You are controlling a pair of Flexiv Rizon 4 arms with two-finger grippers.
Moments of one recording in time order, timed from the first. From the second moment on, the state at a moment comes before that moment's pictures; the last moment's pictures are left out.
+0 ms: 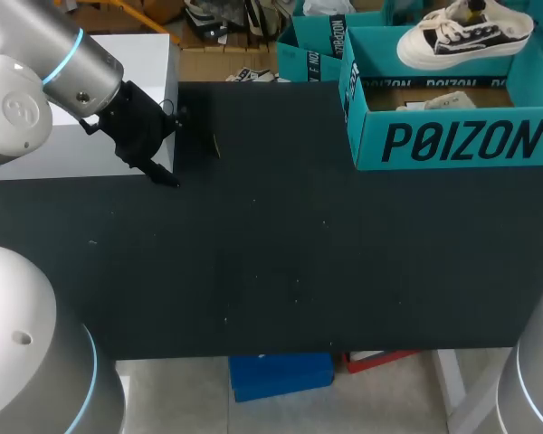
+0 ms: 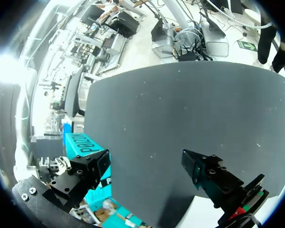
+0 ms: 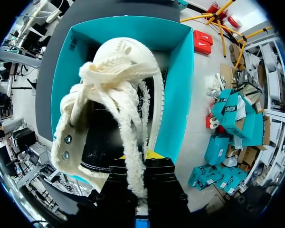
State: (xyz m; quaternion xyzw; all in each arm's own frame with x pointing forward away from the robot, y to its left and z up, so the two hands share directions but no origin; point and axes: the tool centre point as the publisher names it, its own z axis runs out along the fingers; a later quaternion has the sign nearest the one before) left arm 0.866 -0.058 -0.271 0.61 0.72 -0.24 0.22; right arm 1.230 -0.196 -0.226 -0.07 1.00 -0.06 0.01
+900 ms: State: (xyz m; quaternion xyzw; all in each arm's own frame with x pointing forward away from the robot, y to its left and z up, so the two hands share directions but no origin) left arm 0.866 -0.058 -0.271 0.61 0.72 -0.24 0.22; right arm 1.236 -0.167 -0.253 -0.05 1.00 -0.04 0.01
